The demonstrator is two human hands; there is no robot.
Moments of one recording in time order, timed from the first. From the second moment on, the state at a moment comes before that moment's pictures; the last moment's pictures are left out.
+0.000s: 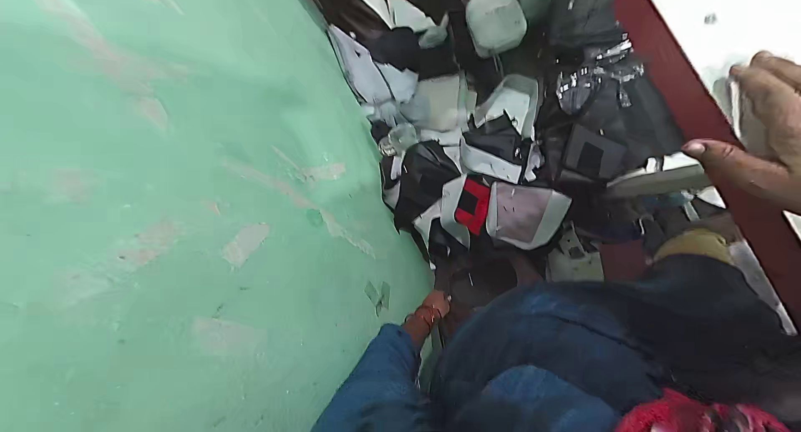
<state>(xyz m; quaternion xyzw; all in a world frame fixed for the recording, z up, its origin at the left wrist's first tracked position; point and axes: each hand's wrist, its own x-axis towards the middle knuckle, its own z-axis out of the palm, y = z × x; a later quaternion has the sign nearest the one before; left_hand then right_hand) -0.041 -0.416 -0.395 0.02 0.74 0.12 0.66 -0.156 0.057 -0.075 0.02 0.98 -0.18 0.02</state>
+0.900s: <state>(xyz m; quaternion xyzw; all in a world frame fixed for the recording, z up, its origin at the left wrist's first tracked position) -0.216 -0.346 -0.460 -0.01 0.80 0.26 0.55 -0.287 0.056 -0.106 0.01 1.00 -0.07 -0.07</state>
